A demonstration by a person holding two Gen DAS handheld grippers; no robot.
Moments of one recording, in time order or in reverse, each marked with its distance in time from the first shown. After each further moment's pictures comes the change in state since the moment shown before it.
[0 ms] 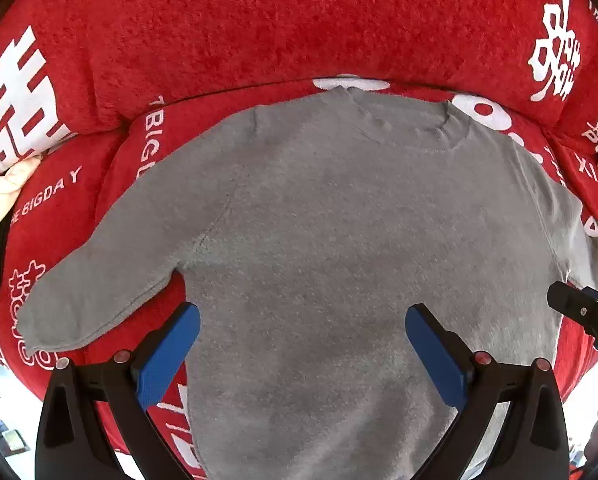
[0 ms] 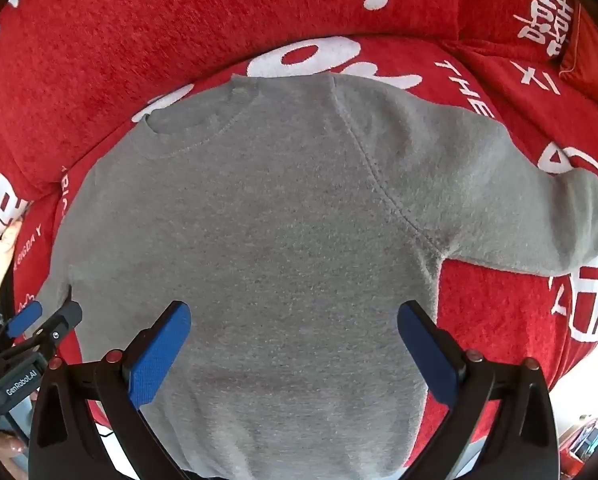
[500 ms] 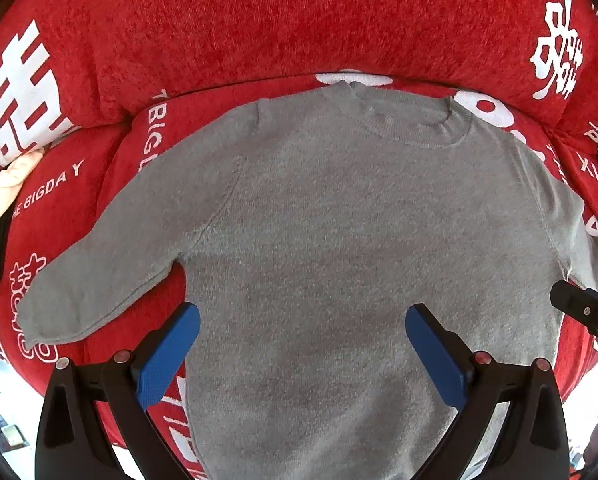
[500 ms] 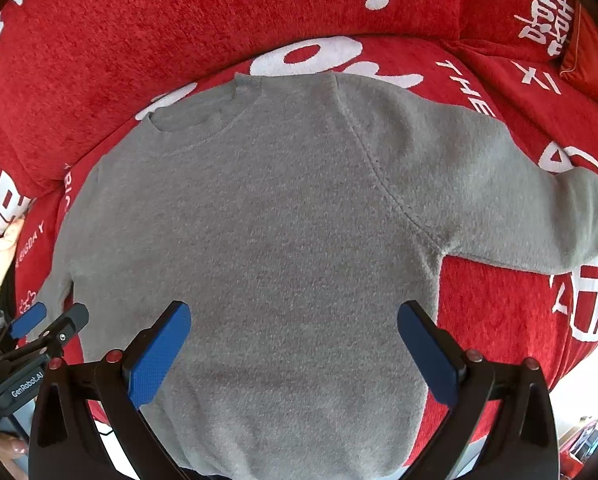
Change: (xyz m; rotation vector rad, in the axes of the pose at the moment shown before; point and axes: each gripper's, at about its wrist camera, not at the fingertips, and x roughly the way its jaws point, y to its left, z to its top) left arm 0.000 -0.002 -0.006 -0.013 0.004 0.012; right arm 0.000 -0.002 -0.005 0.003 -0.008 0.010
